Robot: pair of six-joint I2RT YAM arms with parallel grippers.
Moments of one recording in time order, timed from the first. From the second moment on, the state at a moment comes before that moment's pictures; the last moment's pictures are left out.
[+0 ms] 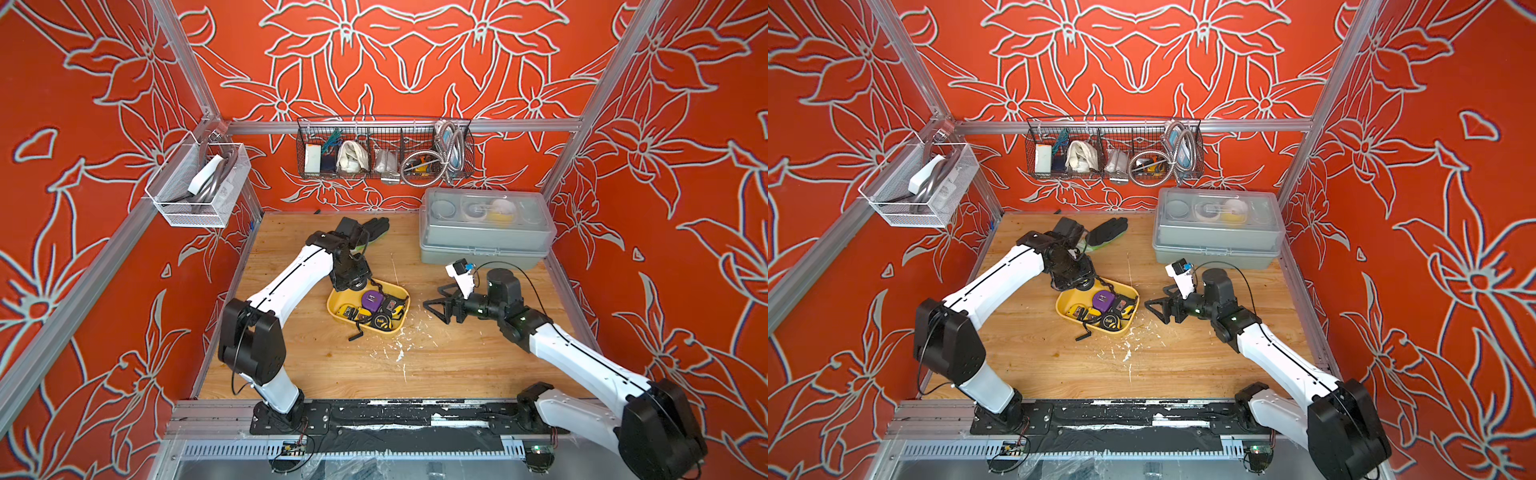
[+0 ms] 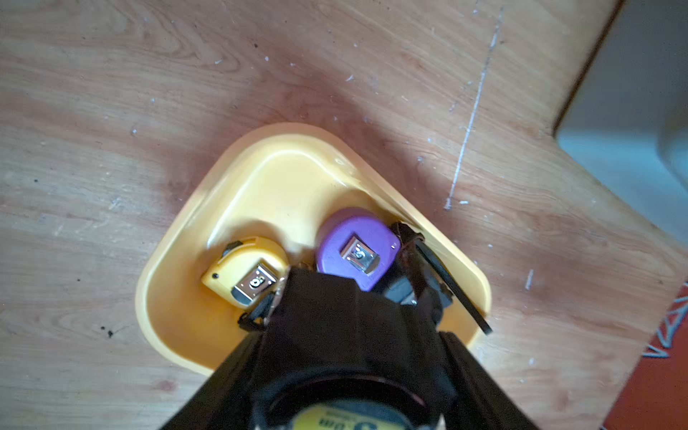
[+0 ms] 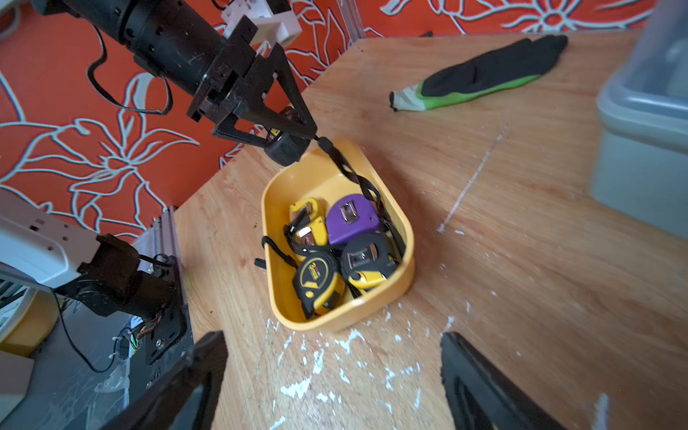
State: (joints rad) left arm -0.35 1.62 1.44 -1.02 0.09 -0.83; right arm 0.51 1.11 0.59 0.08 -0.62 0.20
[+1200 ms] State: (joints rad) left arm -0.41 1.45 1.33 -1.02 0.09 -1.00; right arm 0.81 1.78 0.88 0.81 -0.60 0.72
